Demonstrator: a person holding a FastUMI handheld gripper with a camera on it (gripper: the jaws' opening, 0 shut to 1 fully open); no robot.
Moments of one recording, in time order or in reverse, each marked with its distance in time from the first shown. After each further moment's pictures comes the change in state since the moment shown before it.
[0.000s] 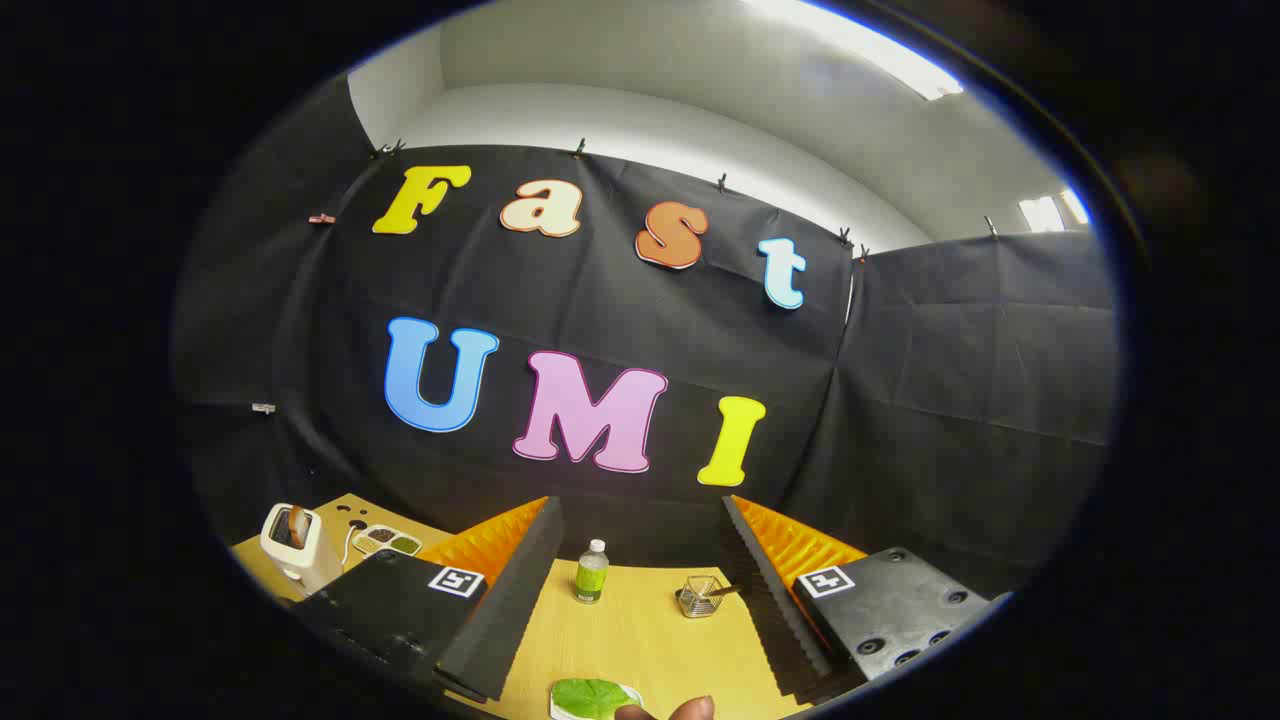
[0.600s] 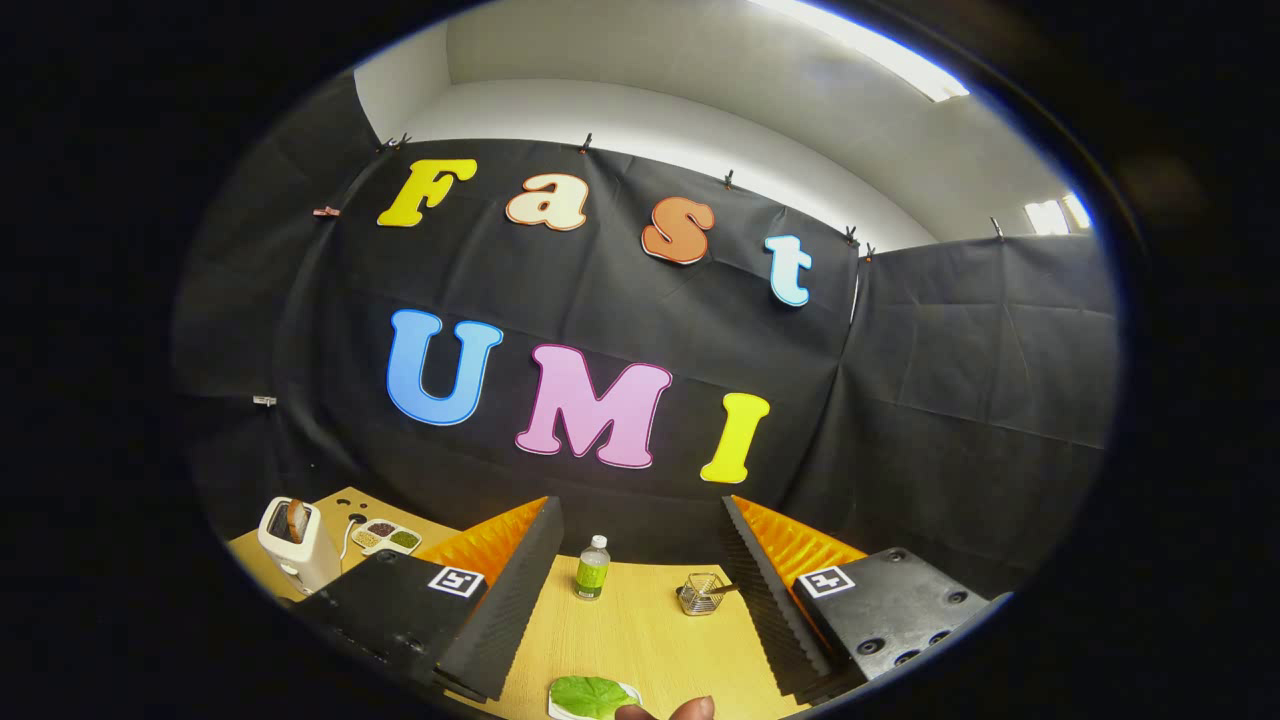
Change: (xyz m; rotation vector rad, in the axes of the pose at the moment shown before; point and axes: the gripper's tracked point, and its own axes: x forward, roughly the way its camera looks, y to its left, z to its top) arm 0.003 0.004 -0.007 -0.001 0.017 0.006
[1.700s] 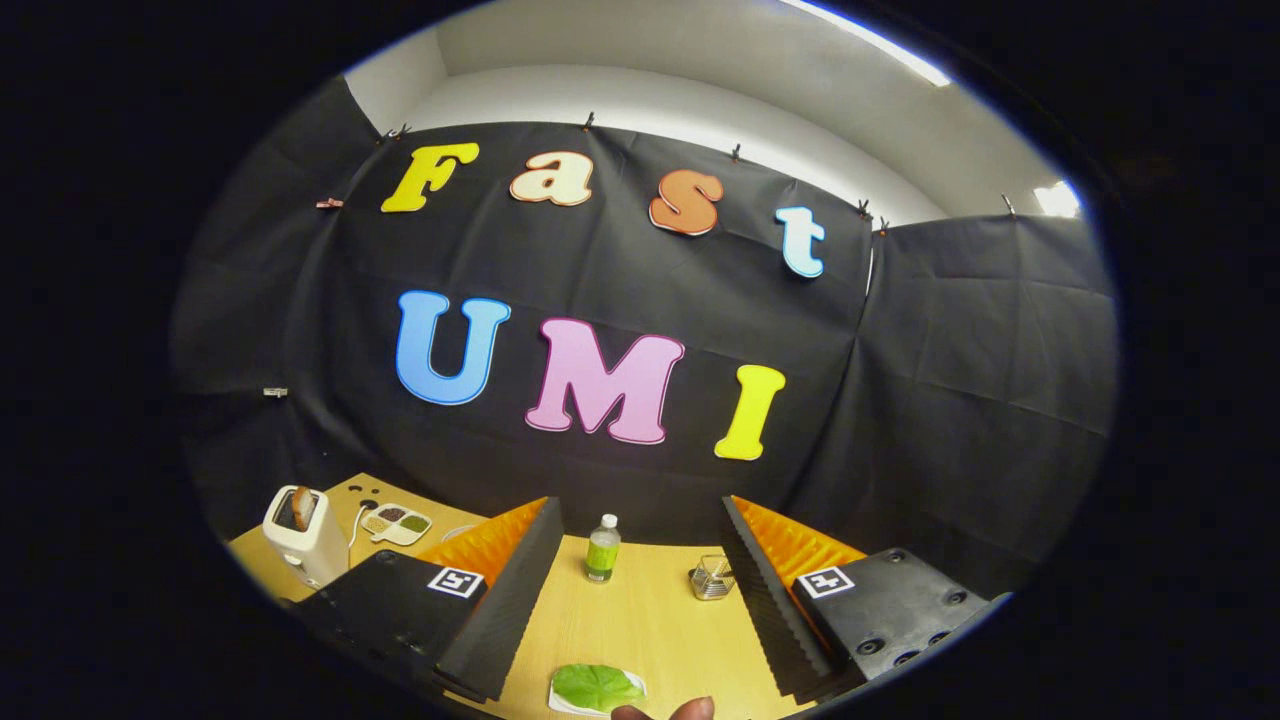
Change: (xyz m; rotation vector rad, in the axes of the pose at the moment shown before) arm 0.014 0.005 -0.047 0.021 0.124 0.094
